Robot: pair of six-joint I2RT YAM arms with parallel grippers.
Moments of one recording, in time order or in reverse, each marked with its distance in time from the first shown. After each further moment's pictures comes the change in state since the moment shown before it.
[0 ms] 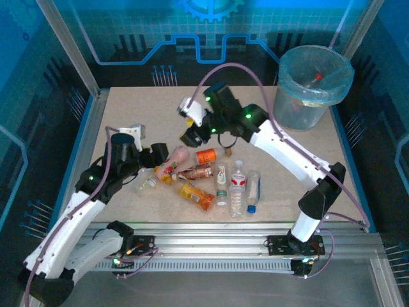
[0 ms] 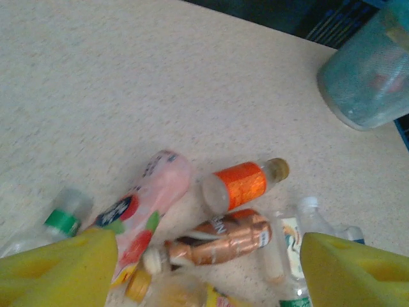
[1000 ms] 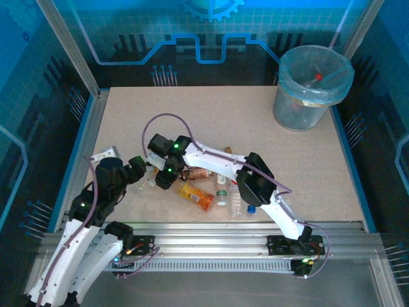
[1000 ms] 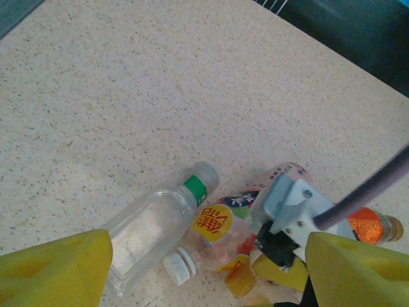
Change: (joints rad) left arm 0.104 -0.281 -0.229 -0.090 -0.264 -0.155; right arm 0.239 0.611 0.254 -0.179 0.163 0.212
